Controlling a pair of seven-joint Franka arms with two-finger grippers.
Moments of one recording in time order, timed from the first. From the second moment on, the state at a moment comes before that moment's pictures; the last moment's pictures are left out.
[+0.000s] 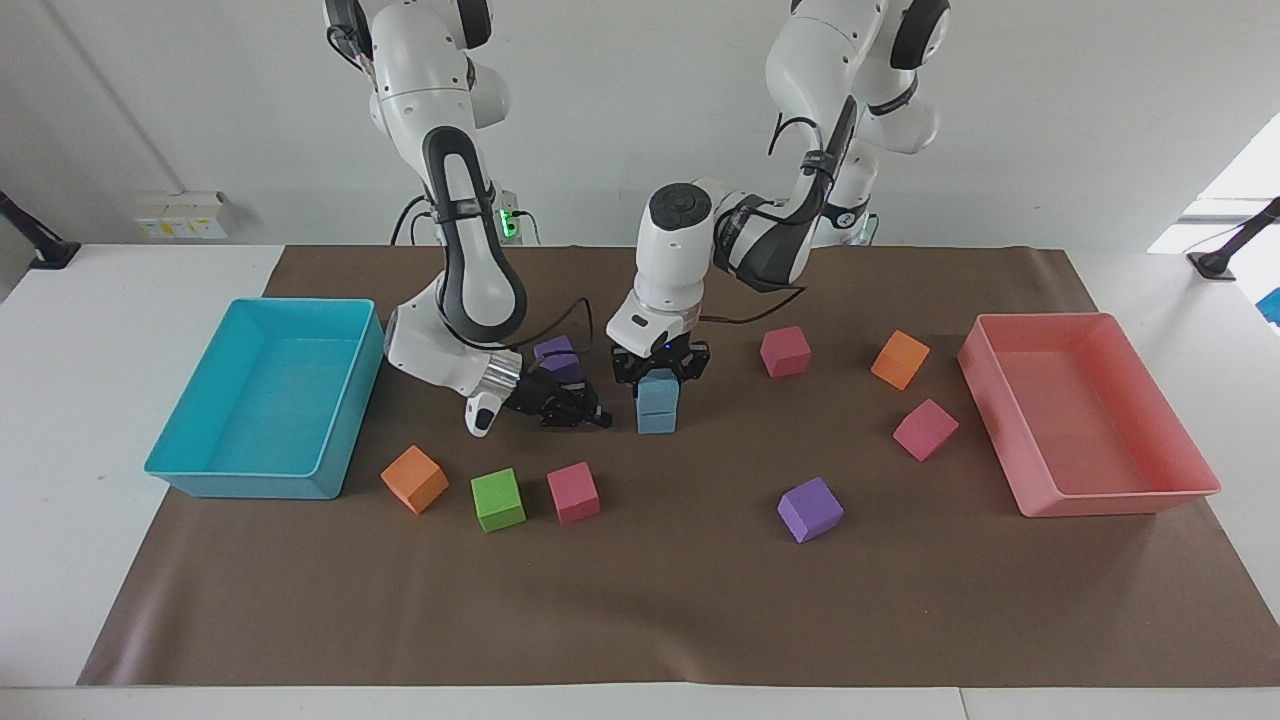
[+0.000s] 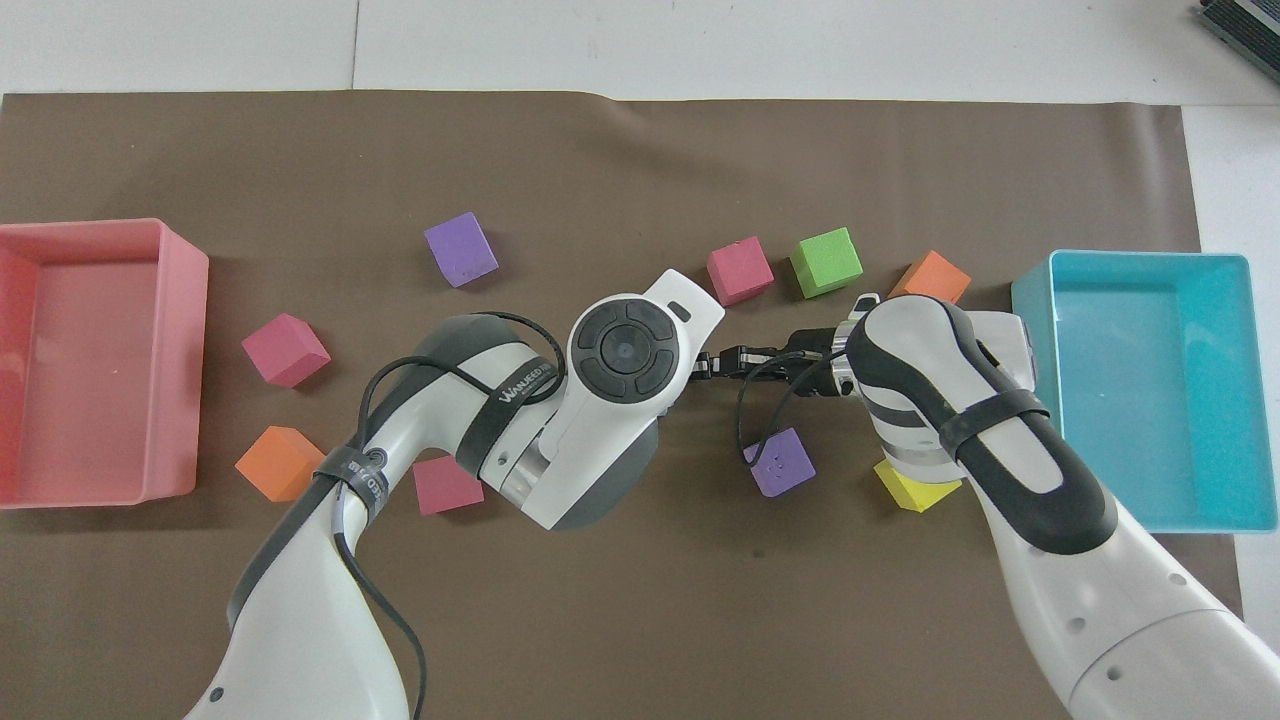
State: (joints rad) left arm -0.69 0.41 -0.04 -1.68 0.02 2.19 -0.77; right arm 0.29 0.40 -0.05 -2.04 1.33 2.23 -0.69
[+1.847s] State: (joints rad) left arm -0.60 0.25 0.00 -1.69 0.04 2.08 -0.64; right arm 0.28 0.34 -0.06 -2.03 1.22 2.25 -0.76
